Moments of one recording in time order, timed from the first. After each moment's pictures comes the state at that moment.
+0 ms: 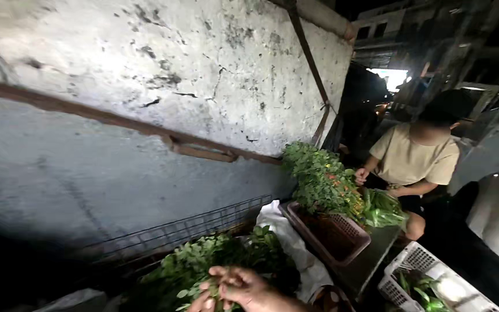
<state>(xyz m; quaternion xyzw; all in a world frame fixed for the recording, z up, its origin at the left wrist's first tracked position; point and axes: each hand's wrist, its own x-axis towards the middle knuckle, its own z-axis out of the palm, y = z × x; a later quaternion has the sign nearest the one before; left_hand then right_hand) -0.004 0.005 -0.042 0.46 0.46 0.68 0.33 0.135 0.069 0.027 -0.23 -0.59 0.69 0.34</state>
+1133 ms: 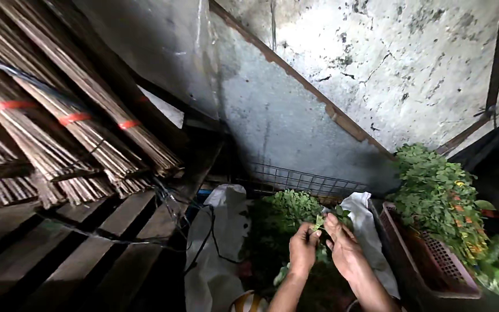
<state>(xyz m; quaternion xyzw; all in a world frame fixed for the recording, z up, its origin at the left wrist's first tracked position) 0.013 0.023 -0.032 0.36 0.64 0.63 0.26 0.129 0.079 0.010 -0.31 -0.50 0.71 0.39</state>
